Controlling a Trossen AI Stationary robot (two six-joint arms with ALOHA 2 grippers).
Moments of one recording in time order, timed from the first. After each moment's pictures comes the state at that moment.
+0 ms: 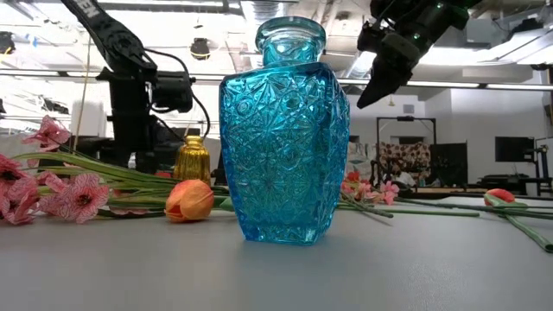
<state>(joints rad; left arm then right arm) 0.56 1.44 0.67 -0.60 -0.27 -0.87 -0.37 1.23 0.98 -0.54 -0.05 -0.14</state>
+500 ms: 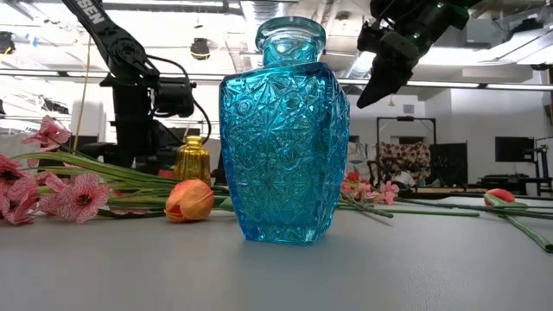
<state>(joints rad) 0.61 1.47 0.67 -0.56 -0.24 -0.83 -0.37 1.23 0.98 -0.54 -0.05 -0.11</state>
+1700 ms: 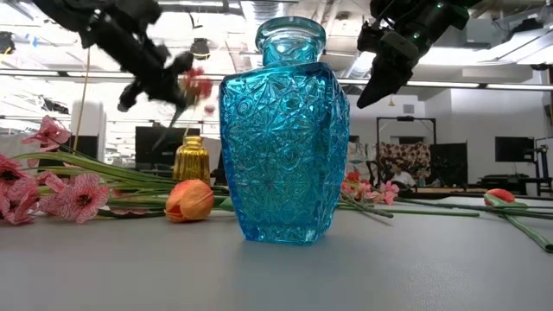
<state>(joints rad) 0.71 0.96 0.66 -0.11 -0.25 -0.48 -0.37 1.23 0.98 -0.54 -0.05 -0.10</state>
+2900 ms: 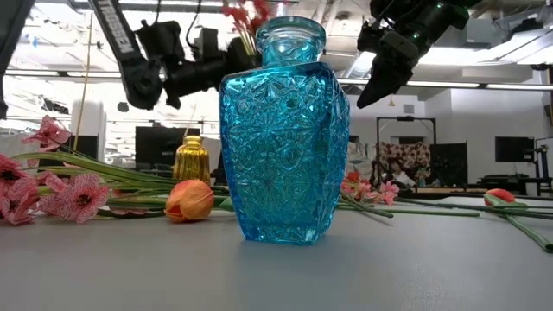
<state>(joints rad) 0.54 1.76 0.69 1.56 0.11 0.00 -0.37 1.23 0.98 -0.54 -0.05 -0.10</state>
